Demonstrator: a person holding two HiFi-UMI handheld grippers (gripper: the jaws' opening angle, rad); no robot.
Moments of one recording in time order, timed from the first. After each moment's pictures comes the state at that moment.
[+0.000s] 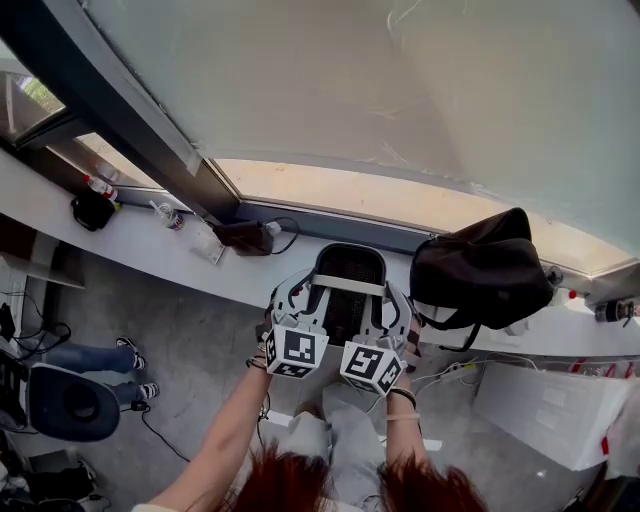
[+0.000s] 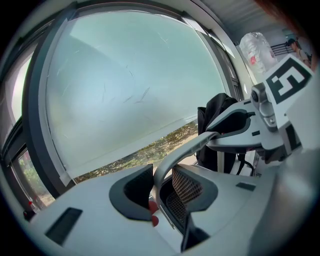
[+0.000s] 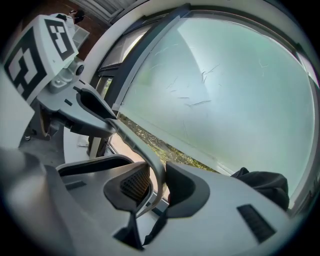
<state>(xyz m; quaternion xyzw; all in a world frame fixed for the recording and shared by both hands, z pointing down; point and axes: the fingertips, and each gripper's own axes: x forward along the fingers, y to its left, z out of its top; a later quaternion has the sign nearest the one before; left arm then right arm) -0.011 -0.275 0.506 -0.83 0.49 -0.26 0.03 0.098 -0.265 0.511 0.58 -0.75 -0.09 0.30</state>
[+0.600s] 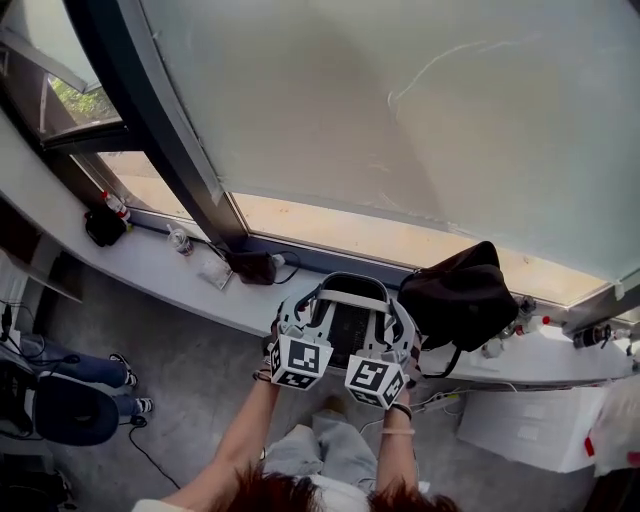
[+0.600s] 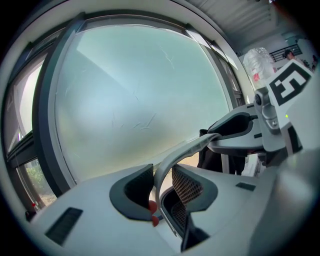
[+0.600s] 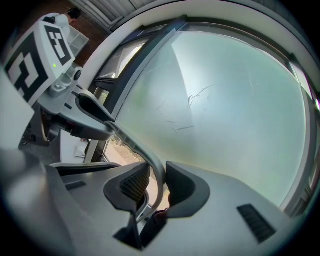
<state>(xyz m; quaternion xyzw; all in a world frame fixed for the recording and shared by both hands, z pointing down) -0.003 -0.249 0.403 -0.83 0.51 -0.21 0.05 0.107 -0.237 0.404 0.60 -0.75 -0.12 0.27</state>
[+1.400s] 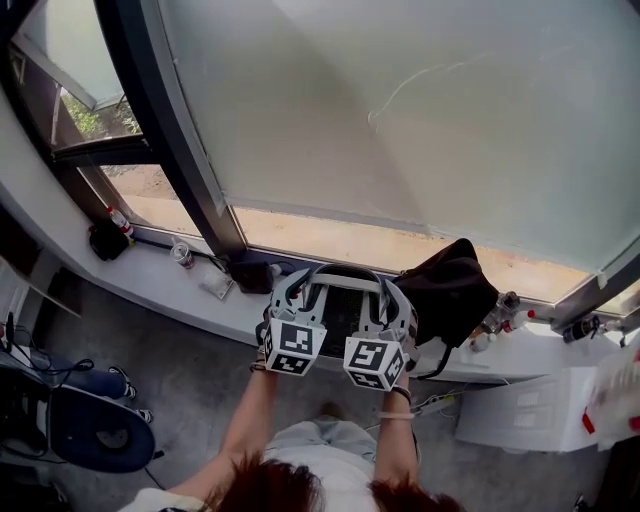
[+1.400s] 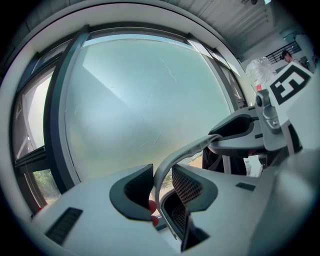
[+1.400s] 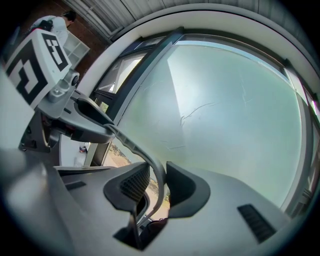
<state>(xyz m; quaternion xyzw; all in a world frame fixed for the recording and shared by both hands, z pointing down) -0.009 -0.219 0.318 -0.83 0.53 -0.17 0.07 0.102 -0.210 0.318 0.60 -0.76 -0.14 0.23</state>
